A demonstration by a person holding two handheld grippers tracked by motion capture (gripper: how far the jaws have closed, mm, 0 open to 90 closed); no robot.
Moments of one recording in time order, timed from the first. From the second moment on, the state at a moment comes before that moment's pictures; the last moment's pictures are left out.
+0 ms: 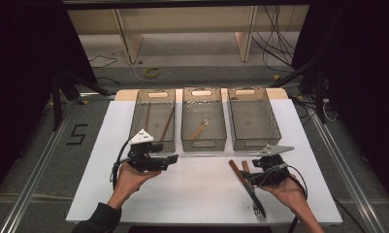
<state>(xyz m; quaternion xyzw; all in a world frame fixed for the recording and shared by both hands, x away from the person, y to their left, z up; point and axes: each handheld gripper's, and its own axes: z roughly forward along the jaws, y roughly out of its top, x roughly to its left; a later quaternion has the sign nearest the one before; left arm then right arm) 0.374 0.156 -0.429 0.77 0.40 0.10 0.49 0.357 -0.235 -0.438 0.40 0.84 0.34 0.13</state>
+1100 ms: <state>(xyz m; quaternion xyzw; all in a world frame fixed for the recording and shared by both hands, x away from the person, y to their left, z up) 0.337 0.183 -0.454 0.76 0.40 0.13 0.49 0.377 -0.213 -0.449 0.38 0.88 0.27 0.07</state>
